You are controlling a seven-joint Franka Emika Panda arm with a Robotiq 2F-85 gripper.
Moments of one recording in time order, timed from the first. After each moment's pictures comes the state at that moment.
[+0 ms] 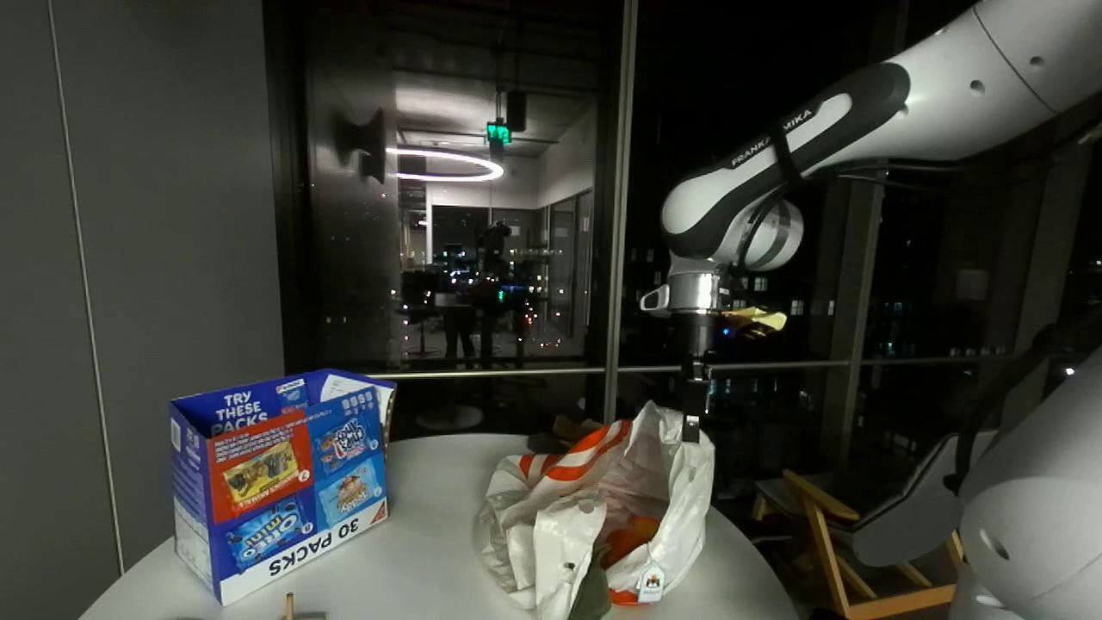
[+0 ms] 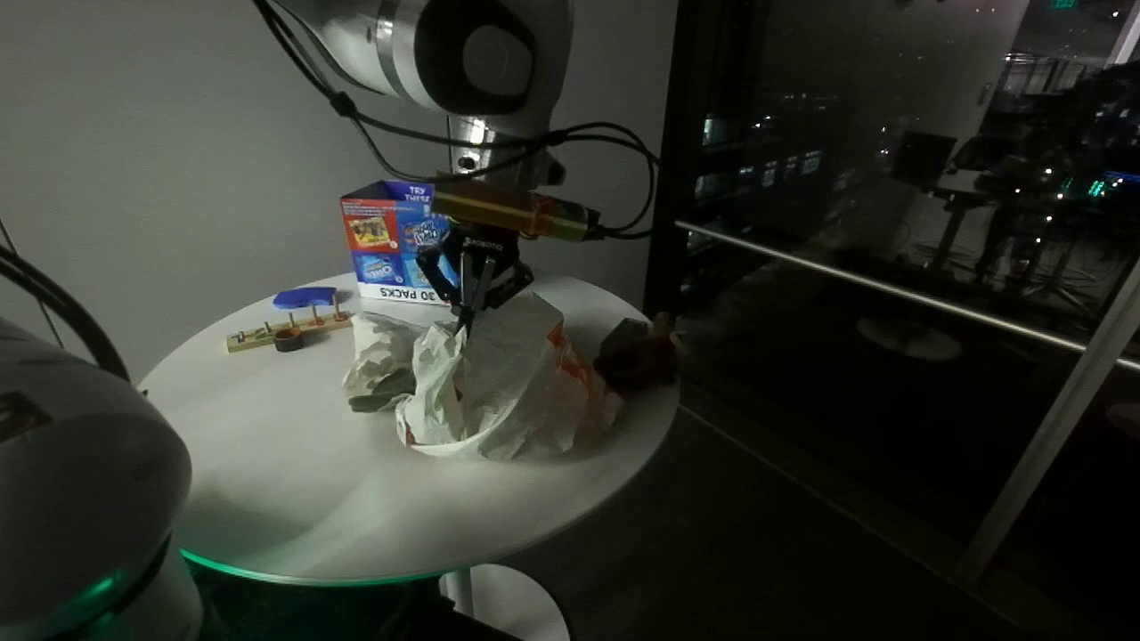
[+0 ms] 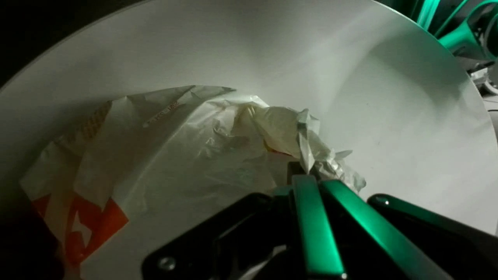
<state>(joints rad) -0.05 -0.47 -0.23 -2.55 0.03 1.92 -0.88</state>
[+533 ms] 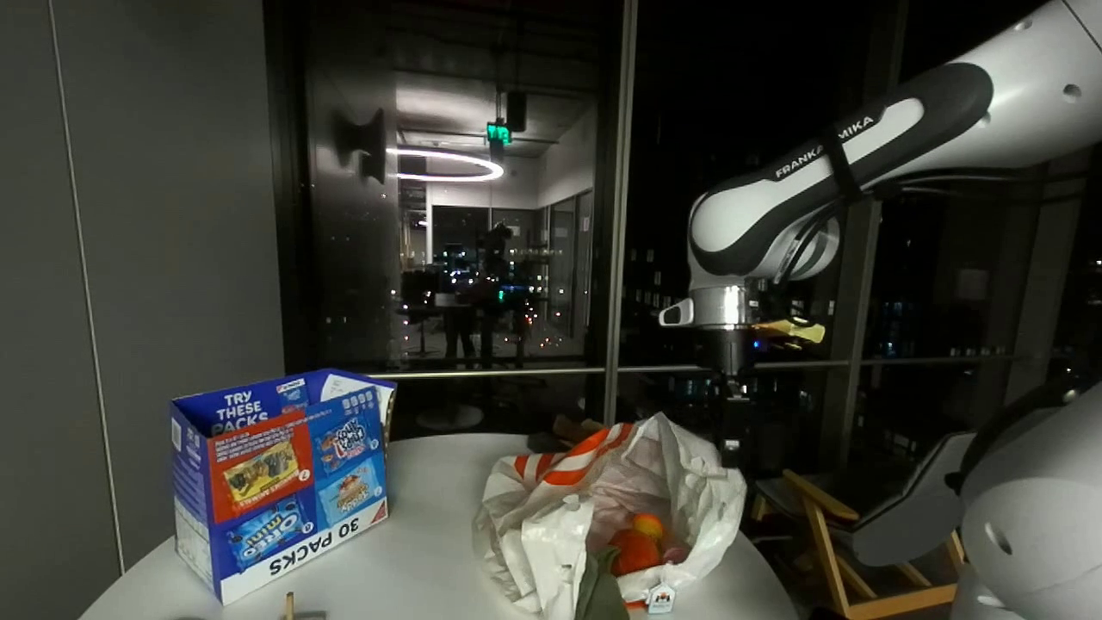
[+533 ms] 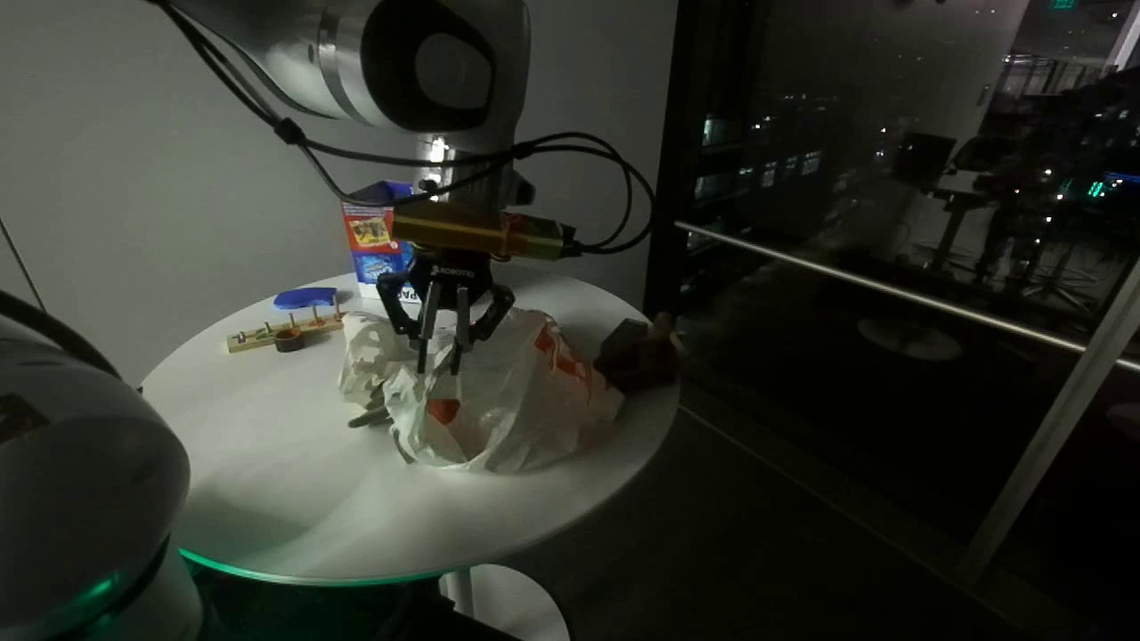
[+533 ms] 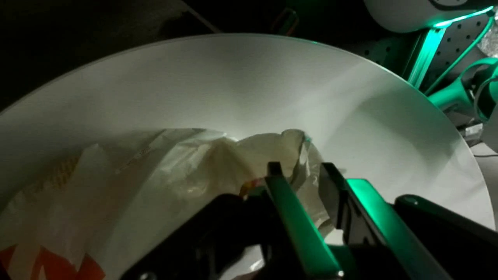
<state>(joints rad) -0.05 -0.60 -0.22 -2.69 -0.09 1.90 -0.87</state>
